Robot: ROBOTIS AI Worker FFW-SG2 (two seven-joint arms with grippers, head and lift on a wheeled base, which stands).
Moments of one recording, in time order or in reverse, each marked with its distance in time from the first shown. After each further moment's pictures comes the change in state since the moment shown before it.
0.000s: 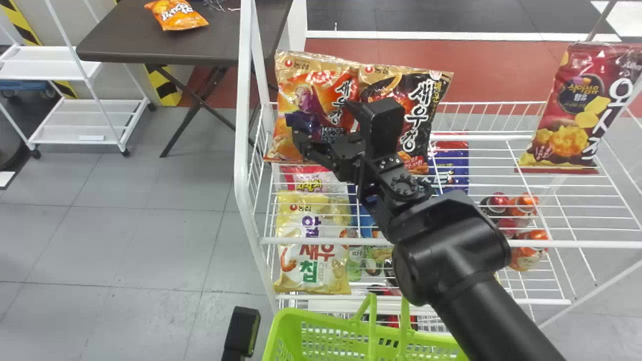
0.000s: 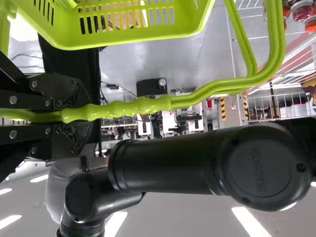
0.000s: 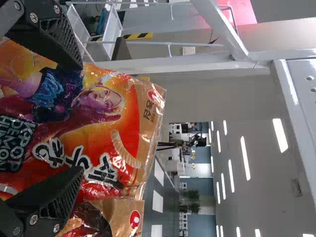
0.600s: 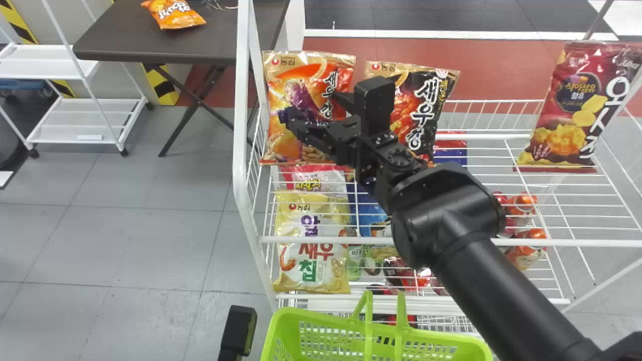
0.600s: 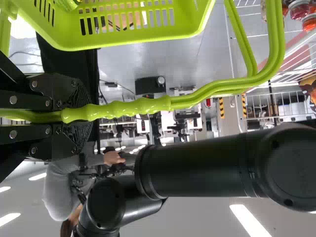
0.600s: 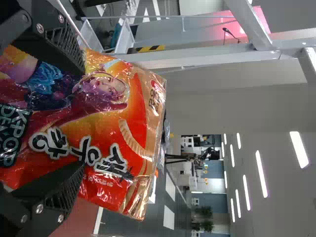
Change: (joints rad) left arm -0.001 0.000 0.015 0.012 0.005 0.000 -0.017; right arm -0.141 0.000 0.035 0.134 -0.045 0.080 0.075
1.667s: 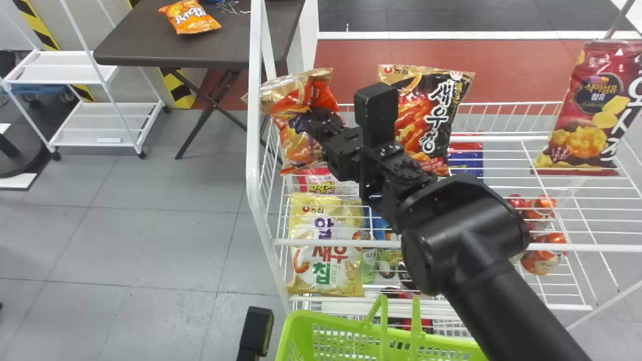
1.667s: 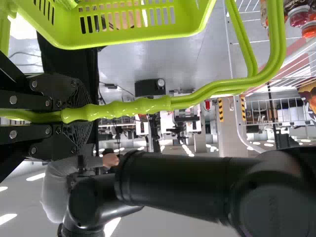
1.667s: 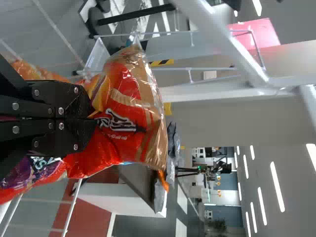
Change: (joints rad) left arm -0.010 -0.003 -0.005 0.016 -0.005 0.000 0.018; right arm 0.173 0.000 -0.011 -0.345 0.017 0.181 -0.006
